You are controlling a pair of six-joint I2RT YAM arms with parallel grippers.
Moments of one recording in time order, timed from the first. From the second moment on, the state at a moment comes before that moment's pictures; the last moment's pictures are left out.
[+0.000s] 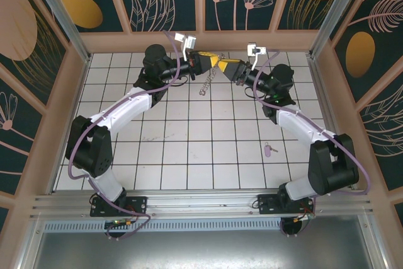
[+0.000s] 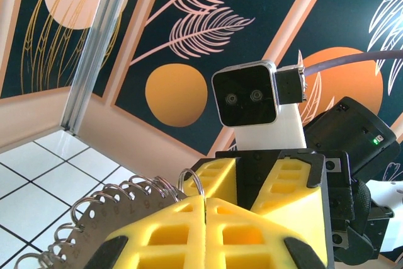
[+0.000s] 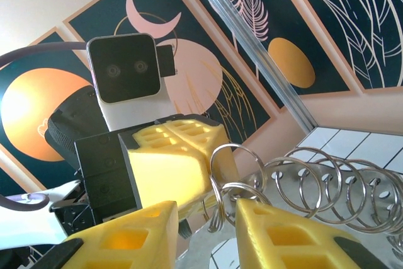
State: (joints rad) left arm -0.51 1.72 1.36 0.52 0.81 -0.59; right arm 0.32 1.45 0.95 0.81 -0.83 0.86
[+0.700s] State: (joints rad) left arm -0.50 1.71 1.35 0.55 0.75 -0.62; right arm 0.32 1.47 0.97 0.80 -0.83 0.83
